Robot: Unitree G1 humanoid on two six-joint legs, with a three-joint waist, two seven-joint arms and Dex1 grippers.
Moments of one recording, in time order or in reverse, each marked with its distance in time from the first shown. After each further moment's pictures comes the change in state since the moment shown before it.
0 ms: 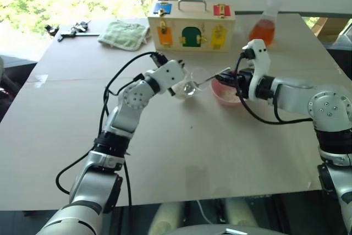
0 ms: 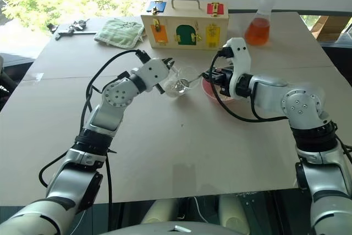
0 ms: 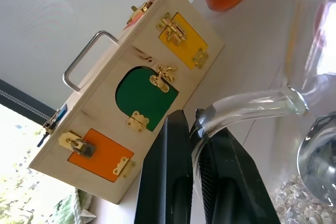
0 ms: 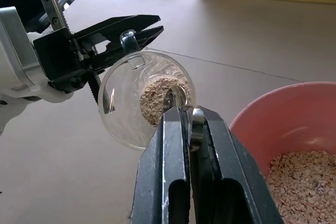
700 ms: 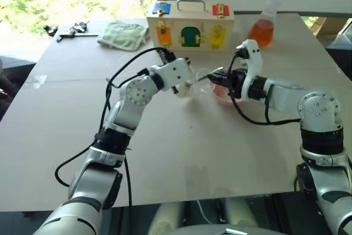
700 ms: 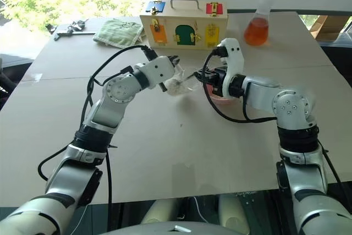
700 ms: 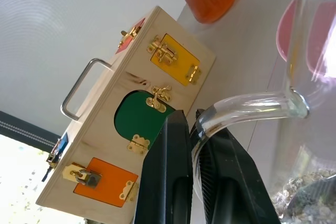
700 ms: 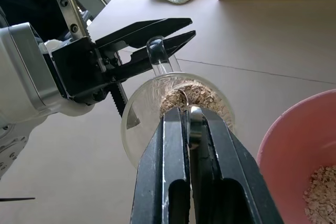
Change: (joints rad) left arm -0.038 0.021 -0.035 -0.048 0.047 0.028 -0.036; right arm 0.005 0.208 -0.191 0.025 0.002 0.140 -0.033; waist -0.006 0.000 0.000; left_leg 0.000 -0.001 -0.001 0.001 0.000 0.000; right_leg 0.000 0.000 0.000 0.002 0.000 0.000
